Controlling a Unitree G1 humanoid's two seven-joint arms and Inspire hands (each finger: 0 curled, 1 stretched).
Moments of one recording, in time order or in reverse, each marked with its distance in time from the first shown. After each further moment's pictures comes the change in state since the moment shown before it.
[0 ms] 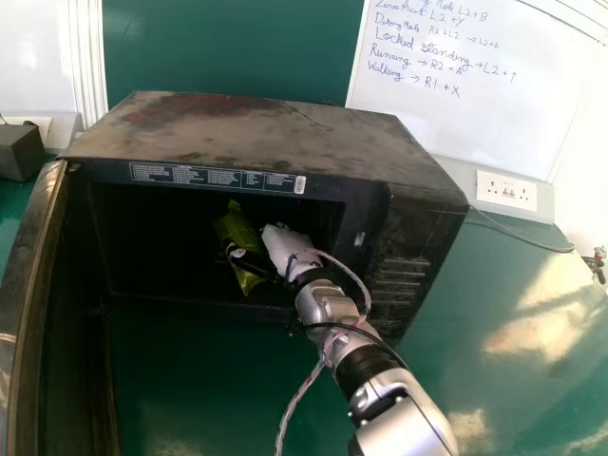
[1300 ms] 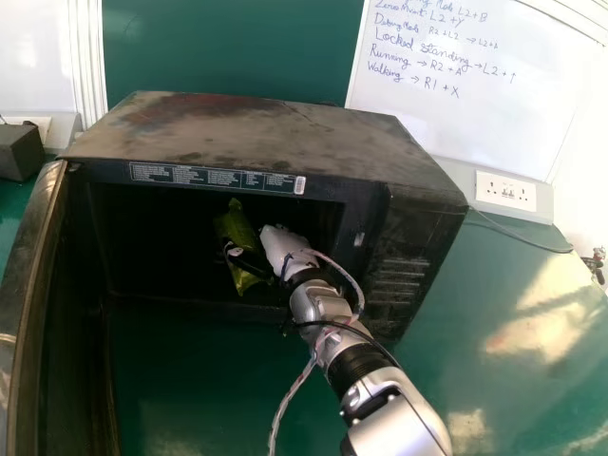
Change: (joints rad) left arm 0.023 0.017 0.072 0.102 0.192 -0.088 -0.013; right arm -0.005 0.027 -0.020 0.029 0.018 0.019 -0.013
